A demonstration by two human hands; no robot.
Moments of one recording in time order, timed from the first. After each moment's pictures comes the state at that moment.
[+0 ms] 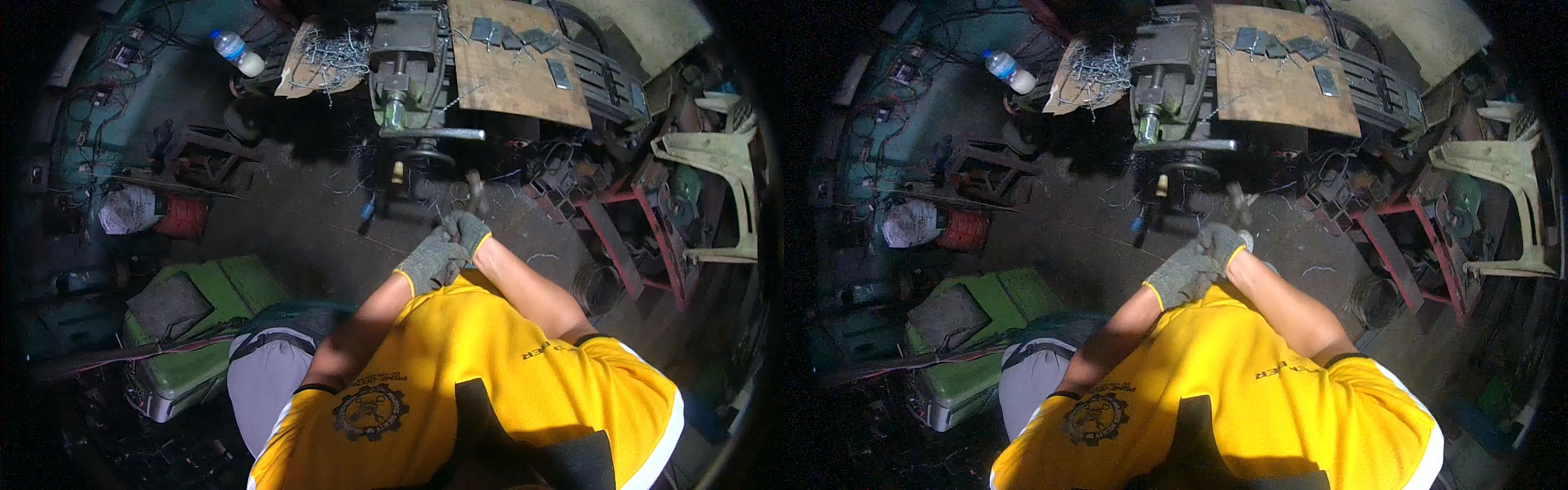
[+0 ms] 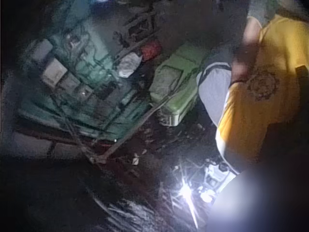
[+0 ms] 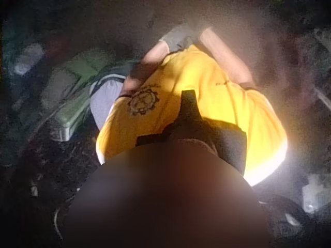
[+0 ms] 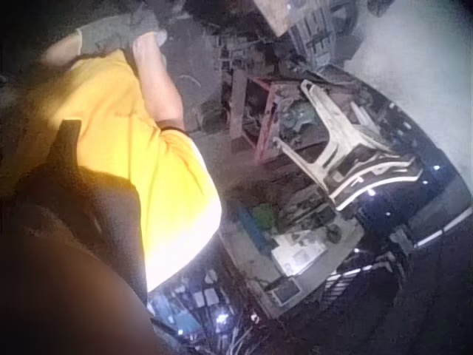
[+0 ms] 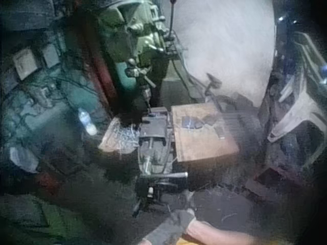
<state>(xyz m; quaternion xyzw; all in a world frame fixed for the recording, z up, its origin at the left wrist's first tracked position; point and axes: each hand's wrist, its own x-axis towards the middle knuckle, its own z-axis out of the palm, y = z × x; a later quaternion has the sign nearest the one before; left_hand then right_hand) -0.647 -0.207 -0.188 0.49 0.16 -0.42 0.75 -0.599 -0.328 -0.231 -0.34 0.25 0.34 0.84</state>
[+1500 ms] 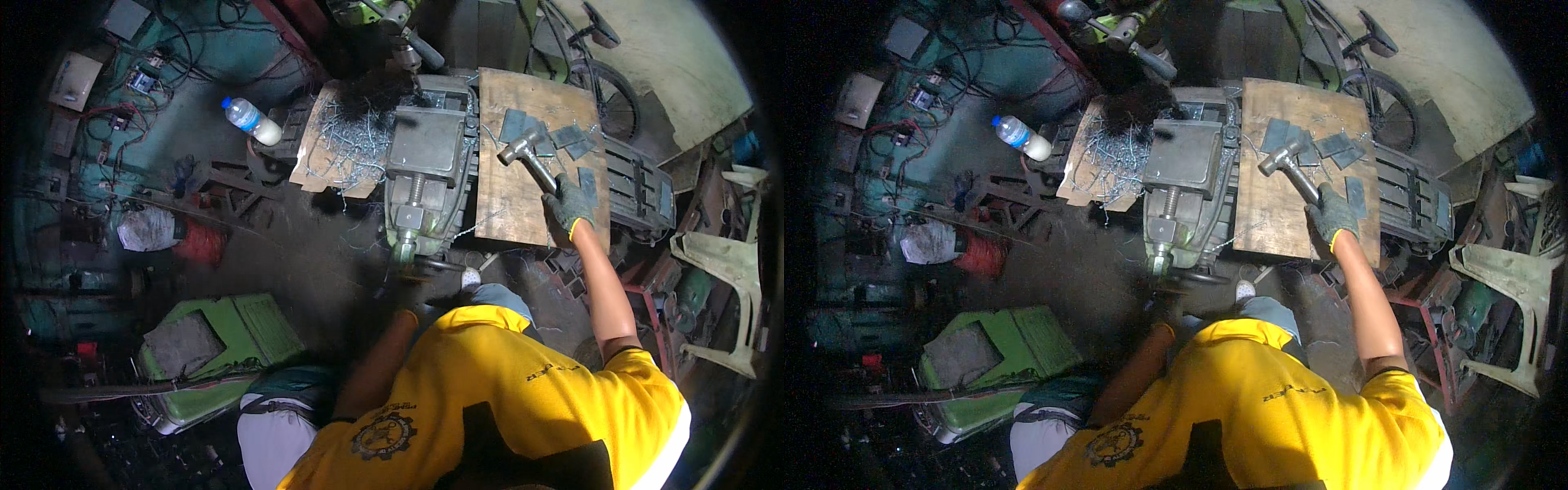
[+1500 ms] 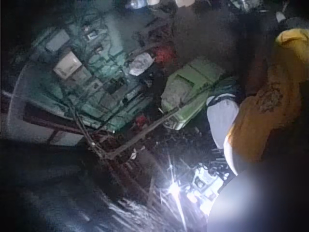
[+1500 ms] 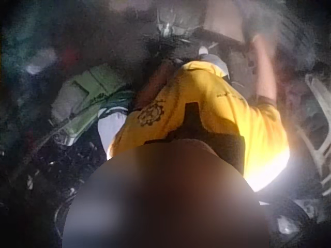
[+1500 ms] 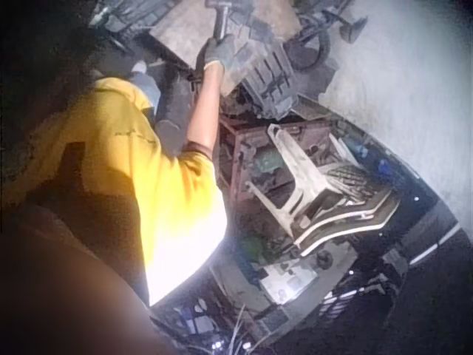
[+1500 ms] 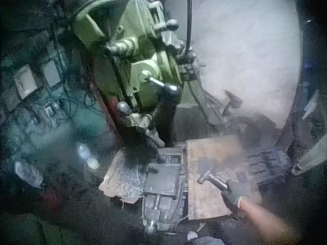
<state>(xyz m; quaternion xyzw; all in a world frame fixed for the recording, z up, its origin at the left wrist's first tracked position) -0.465 -0.180 -0.243 0.95 -0.10 -0.26 0.12 -0.295 -0.532 -0.162 -0.98 0.03 0.07 0.20</state>
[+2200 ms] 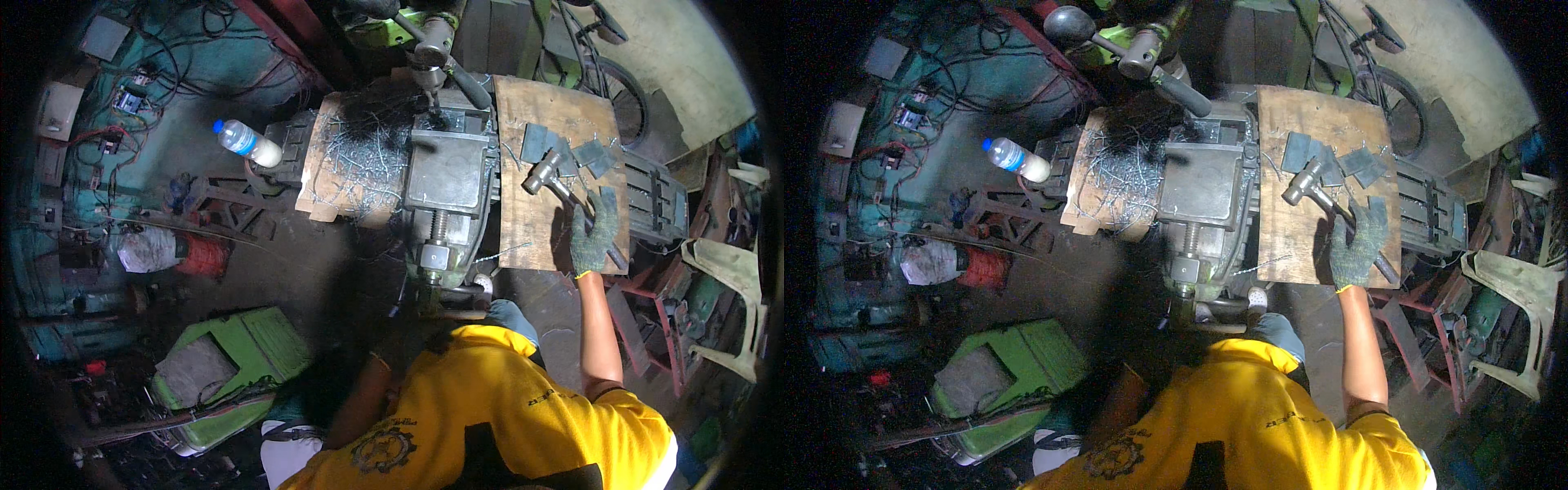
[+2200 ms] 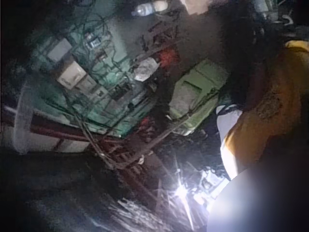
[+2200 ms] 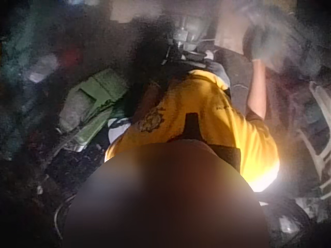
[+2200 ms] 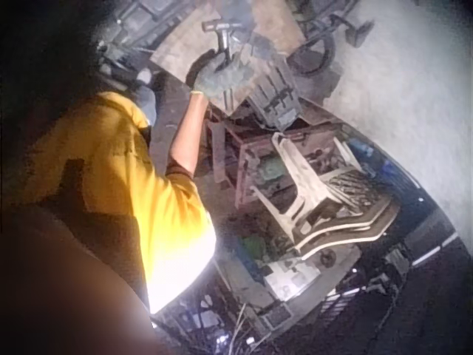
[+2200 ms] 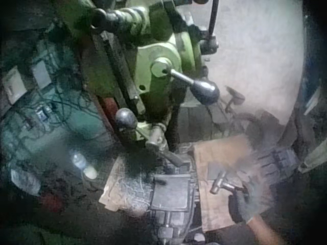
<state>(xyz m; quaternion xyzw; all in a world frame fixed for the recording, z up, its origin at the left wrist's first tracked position) -0.452 -0.106 -0.155 0.94 -0.07 -0.09 0.32 -0.311 -0.497 -0.176 -0.92 0.04 -0.34 0.19</state>
